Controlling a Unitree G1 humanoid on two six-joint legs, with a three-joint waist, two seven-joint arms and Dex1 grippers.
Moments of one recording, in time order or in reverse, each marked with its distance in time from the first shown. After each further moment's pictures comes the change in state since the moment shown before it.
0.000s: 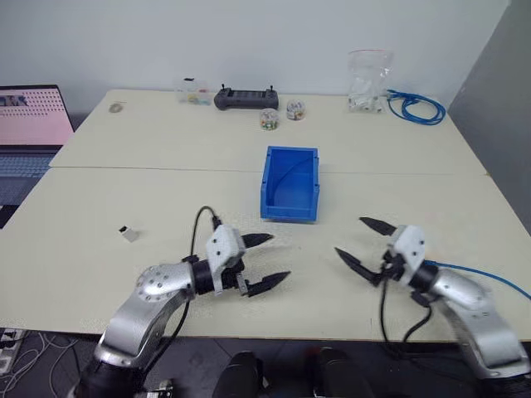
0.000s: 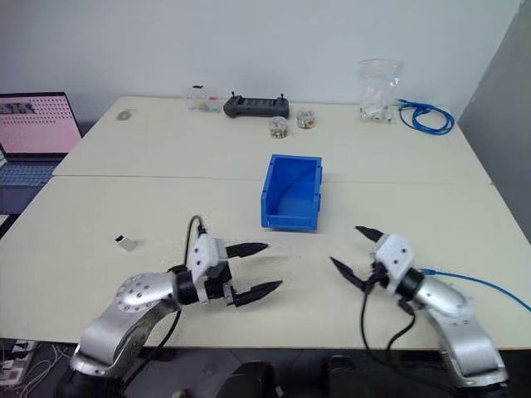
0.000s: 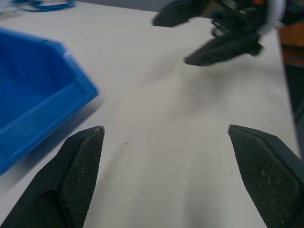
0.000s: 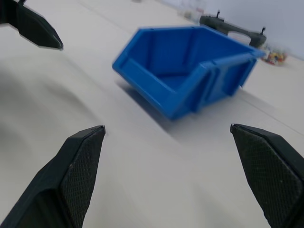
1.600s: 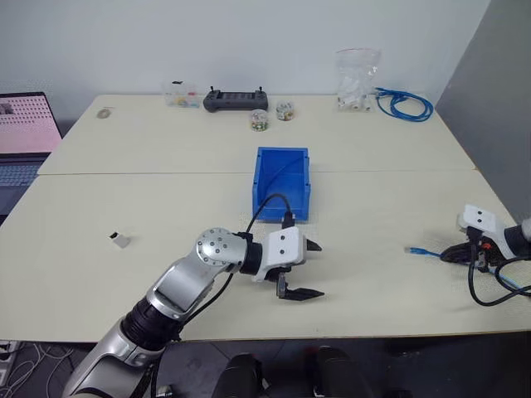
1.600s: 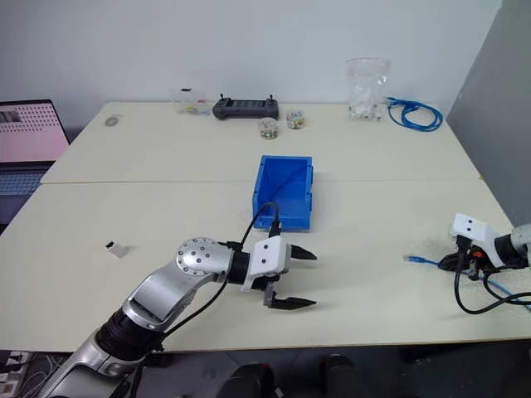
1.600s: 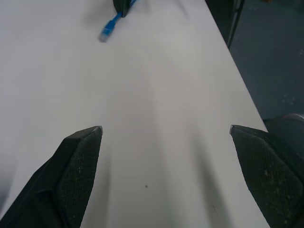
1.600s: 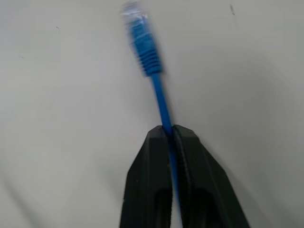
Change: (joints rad) left arm -0.278 -0.024 -0.280 0.091 0.195 0.042 -0.132; right arm -0.614 -0.383 0.270 1.067 -0.322 -0.095 0.779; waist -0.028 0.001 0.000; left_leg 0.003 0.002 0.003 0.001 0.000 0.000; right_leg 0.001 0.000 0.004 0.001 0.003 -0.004
